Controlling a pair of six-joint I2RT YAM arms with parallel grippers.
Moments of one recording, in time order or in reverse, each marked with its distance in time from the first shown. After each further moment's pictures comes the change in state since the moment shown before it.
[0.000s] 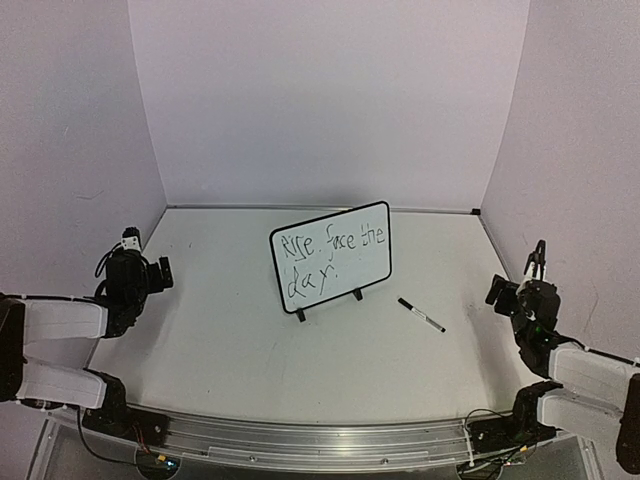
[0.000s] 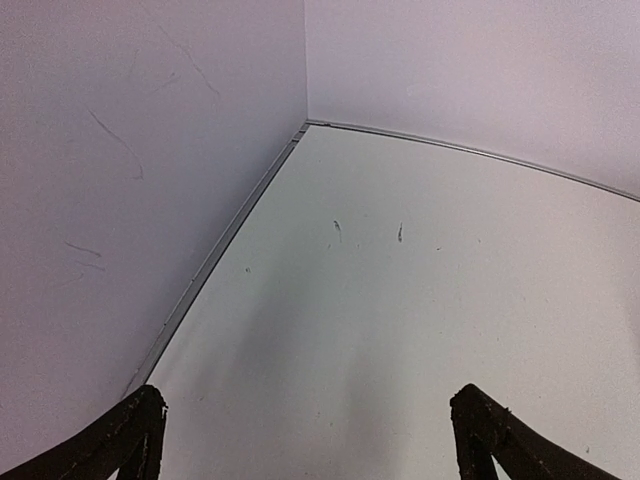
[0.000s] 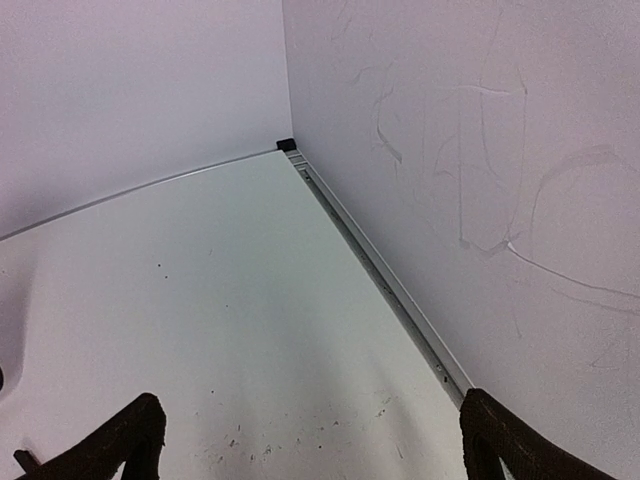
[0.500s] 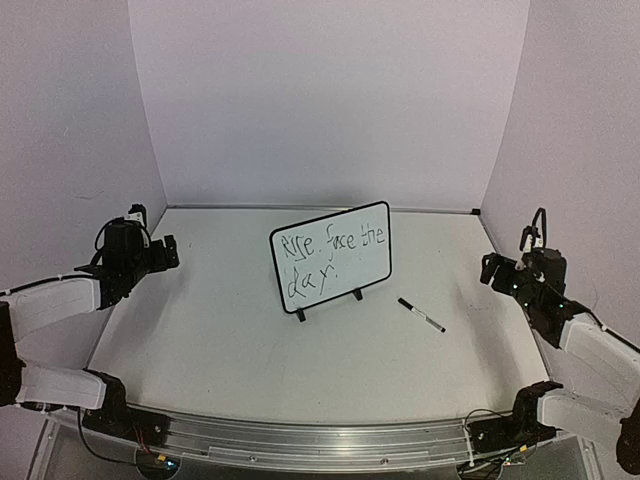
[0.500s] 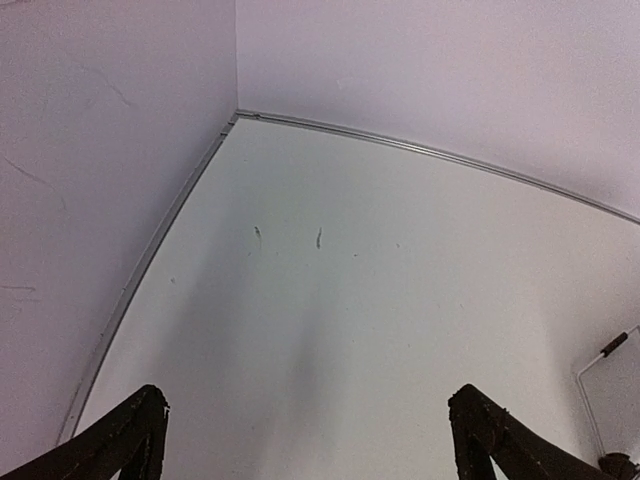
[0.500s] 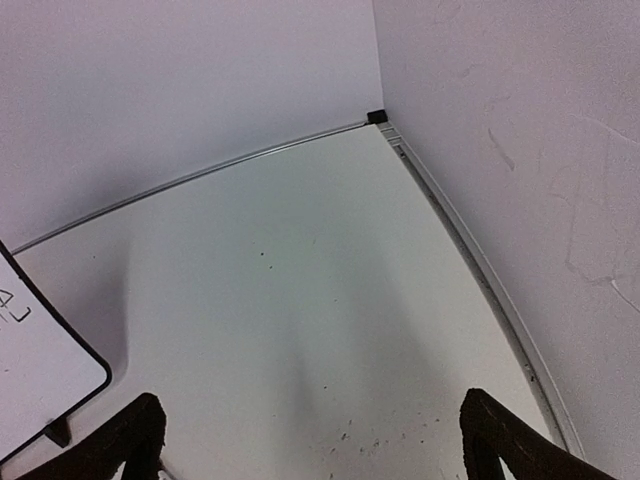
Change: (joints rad) left arm 0.000 -0.024 0.246 -0.350 0.174 -0.091; right arm 0.000 0.008 0.291 -0.395 -0.216 0.117
